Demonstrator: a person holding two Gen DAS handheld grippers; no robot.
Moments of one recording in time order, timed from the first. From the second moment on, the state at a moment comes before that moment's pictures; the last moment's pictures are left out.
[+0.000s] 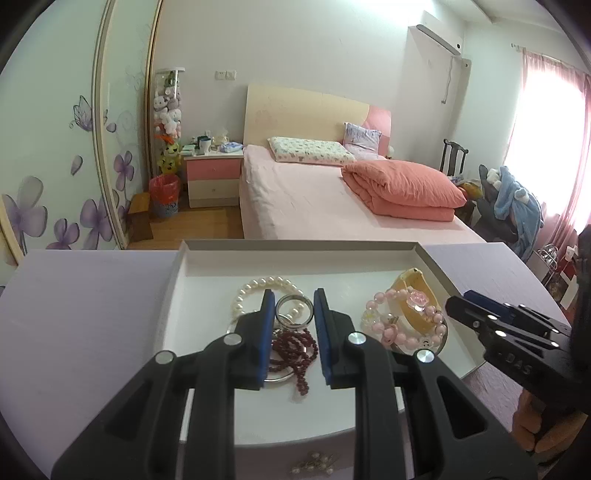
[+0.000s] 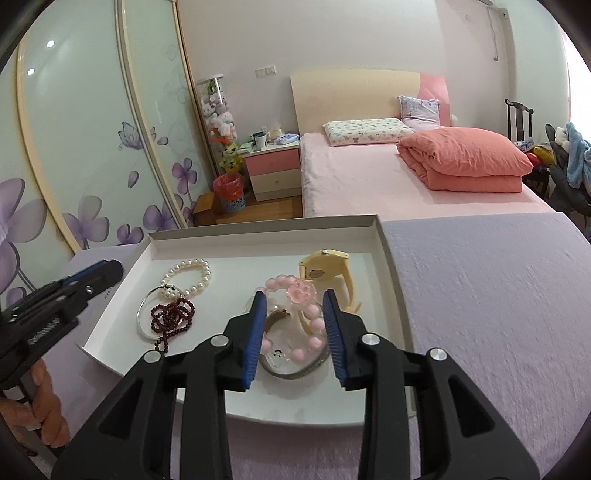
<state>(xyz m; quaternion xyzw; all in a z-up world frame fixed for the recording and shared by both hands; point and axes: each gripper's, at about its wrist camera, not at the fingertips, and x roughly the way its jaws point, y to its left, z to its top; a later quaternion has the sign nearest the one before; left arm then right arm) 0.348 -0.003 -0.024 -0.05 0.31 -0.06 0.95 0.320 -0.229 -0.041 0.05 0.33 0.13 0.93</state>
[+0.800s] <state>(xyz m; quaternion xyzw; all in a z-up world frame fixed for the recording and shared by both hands) 0.327 0.016 -0.014 -0.07 0.30 -0.05 0.95 0.287 -0.229 -0.041 0.03 0.33 0.16 0.93</state>
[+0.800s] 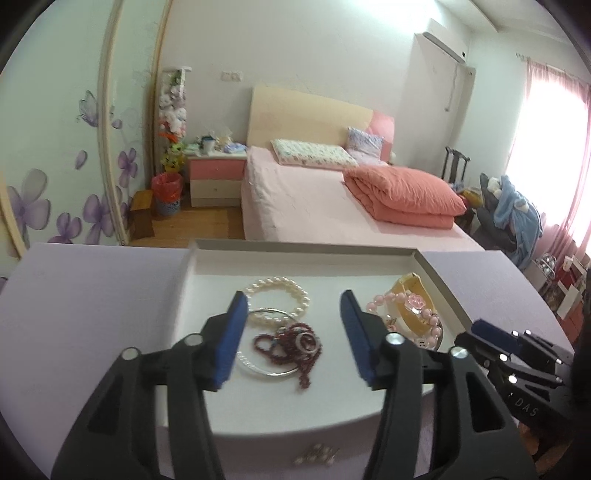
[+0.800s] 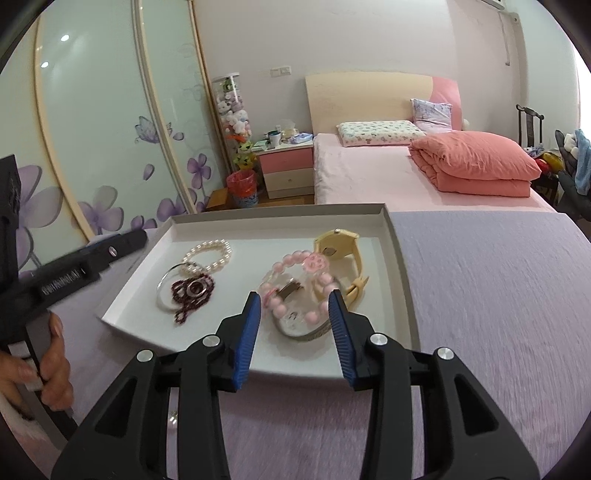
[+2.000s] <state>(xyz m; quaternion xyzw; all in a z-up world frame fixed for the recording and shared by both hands) 0.168 0.099 0.009 -0.05 0.26 0.05 0.96 0.213 -0.135 -0.088 -0.07 0.42 0.21 0.88</state>
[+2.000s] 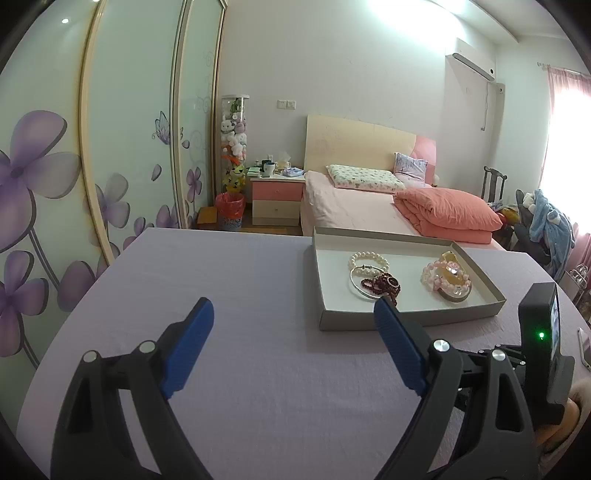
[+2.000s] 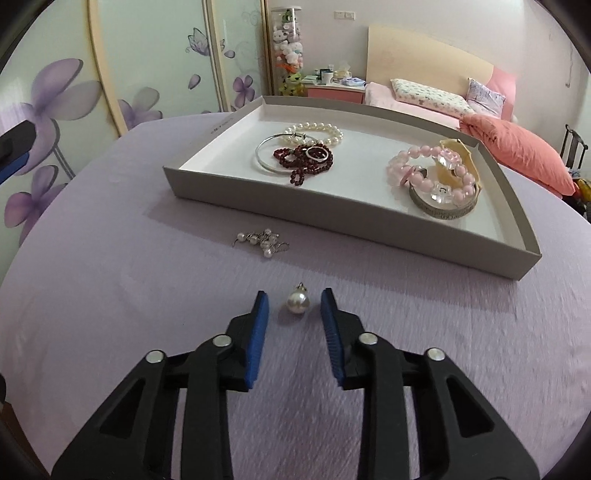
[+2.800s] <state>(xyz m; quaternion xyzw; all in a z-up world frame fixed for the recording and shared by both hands) 0.181 0.074 -0.003 -0.03 0.28 0.04 0.96 0.216 -0.139 -0.086 -0.08 0.42 0.21 0.88</state>
